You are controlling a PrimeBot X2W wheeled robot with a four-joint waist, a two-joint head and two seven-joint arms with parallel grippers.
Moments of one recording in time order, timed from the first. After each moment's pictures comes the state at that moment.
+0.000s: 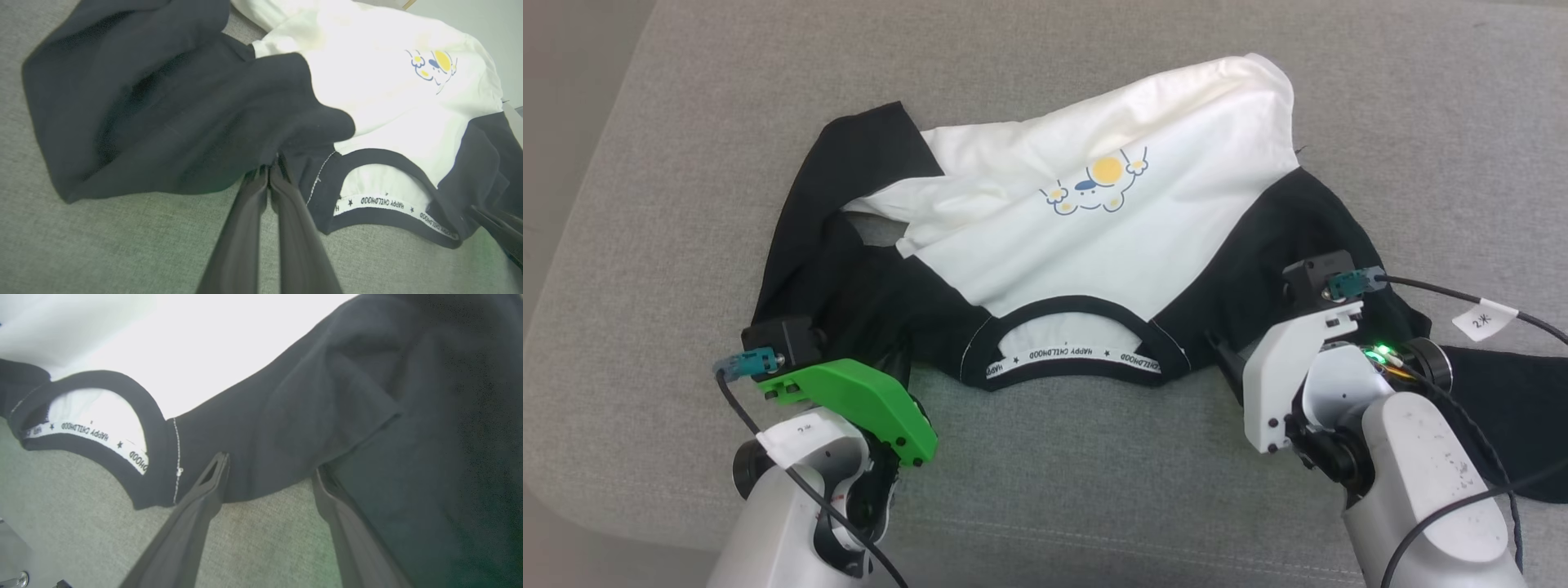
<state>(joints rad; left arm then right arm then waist) -0.24 0.14 -0.22 0.12 -0.66 0.18 0.28 -0.38 -0.05 0.12 0.31 0.18 0.13 0.55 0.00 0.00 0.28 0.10</state>
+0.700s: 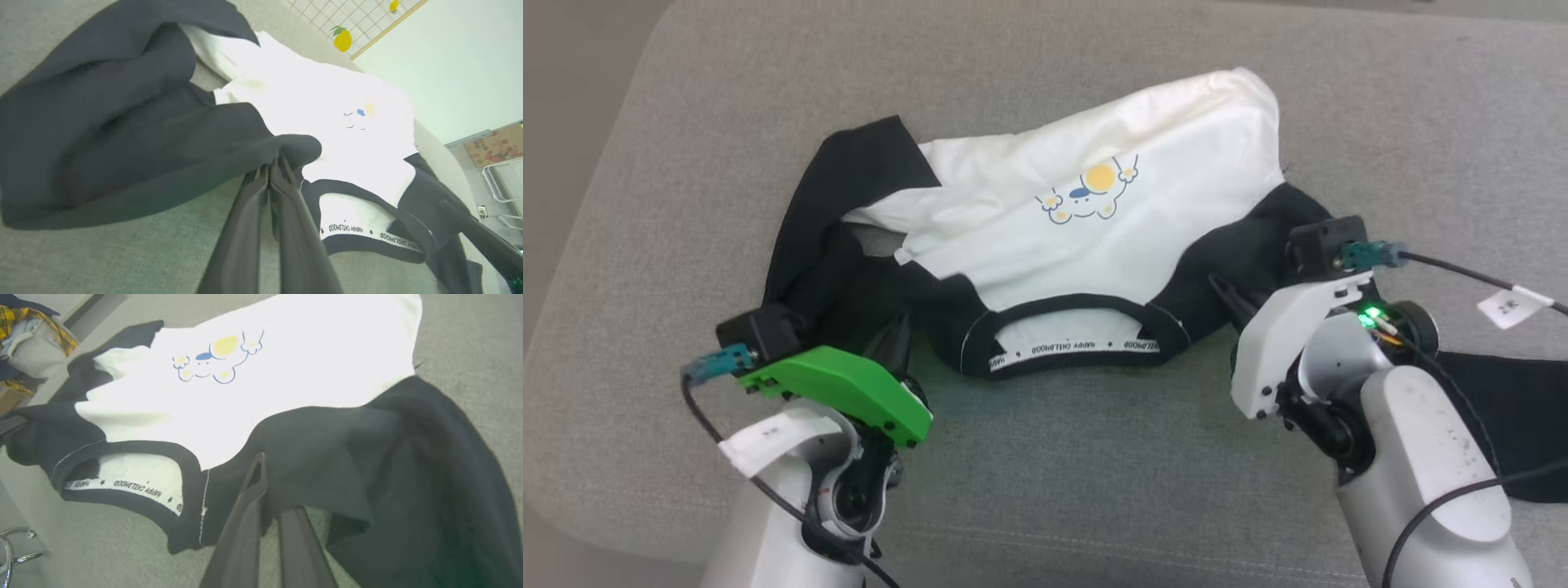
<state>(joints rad) -0.24 0.11 -0.18 0.08 -0.75 0.13 0.21 -0.43 -0.05 0.16 0.29 0.28 0.13 0.44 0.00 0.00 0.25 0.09</state>
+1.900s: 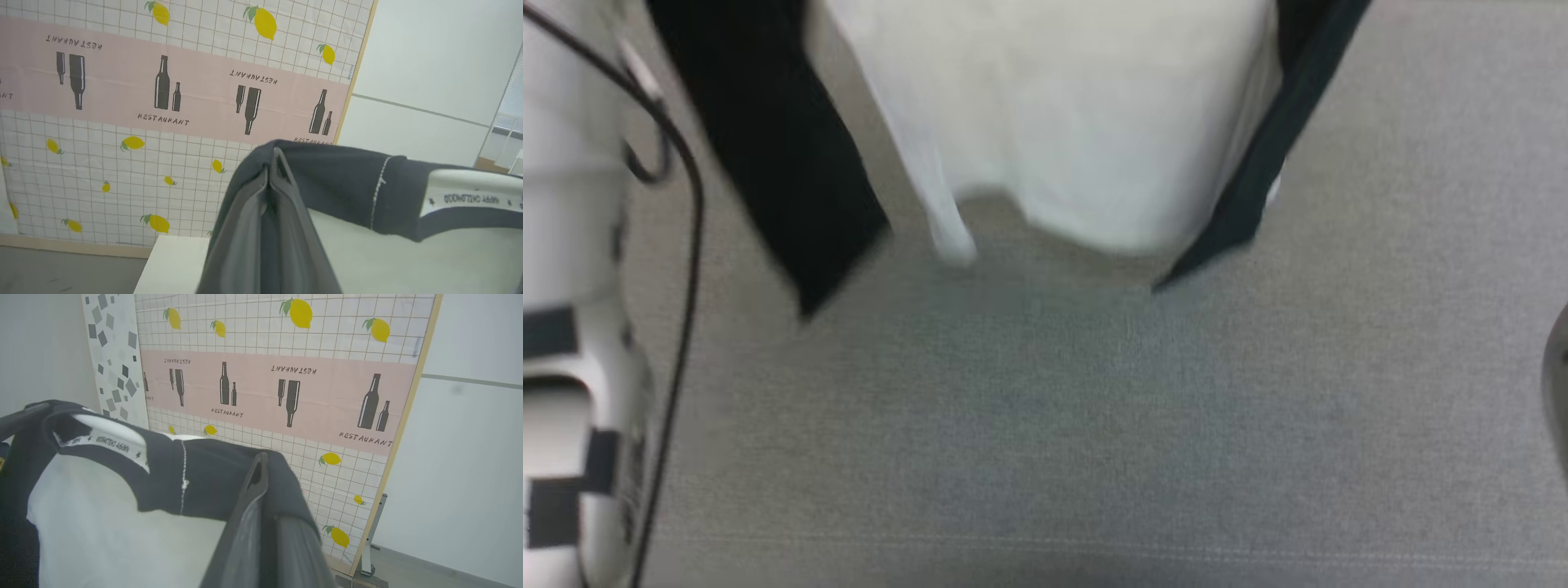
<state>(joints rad) -1.35 0.28 -0.18 0.36 -0.62 0.08 0.30 -1.36 -0.14 0.04 0.25 0.33 0.13 0.60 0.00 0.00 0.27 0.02</state>
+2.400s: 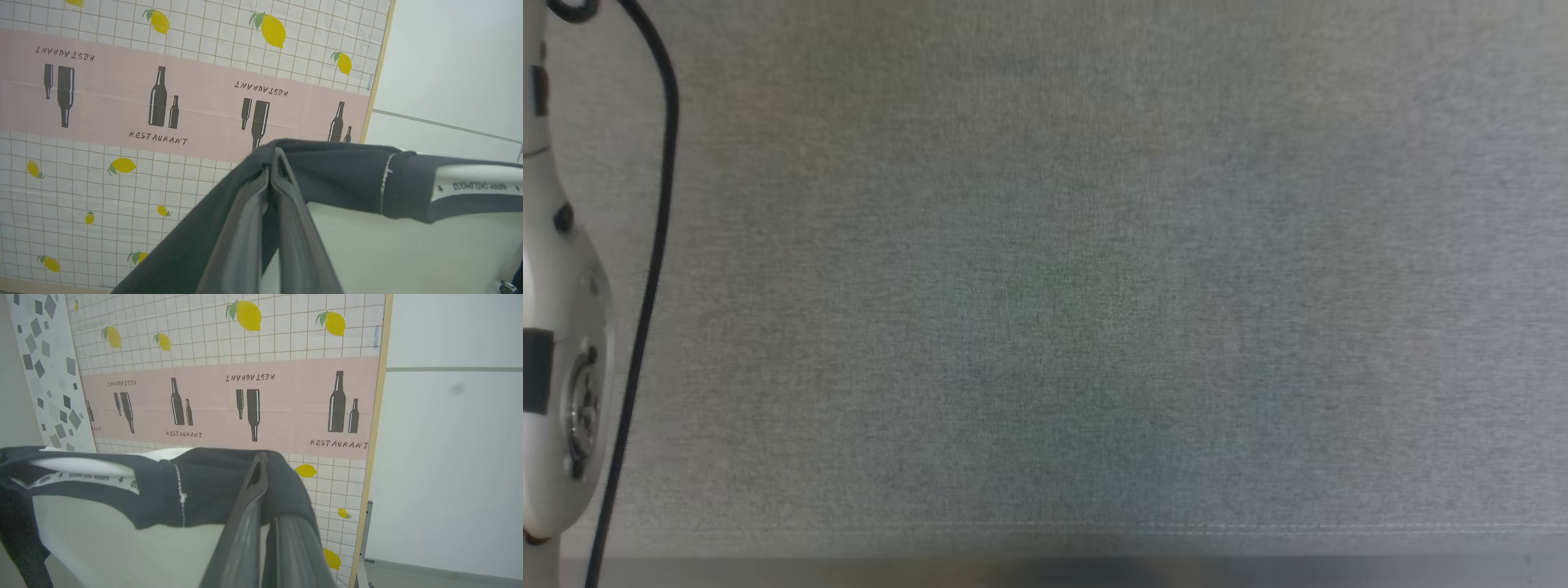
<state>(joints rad) -1.65 0.25 -0.19 0.61 -0.53 0.04 -0.02 -1.73 -0.05 -0.11 0.58 0.14 0.13 0.31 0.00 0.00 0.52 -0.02</state>
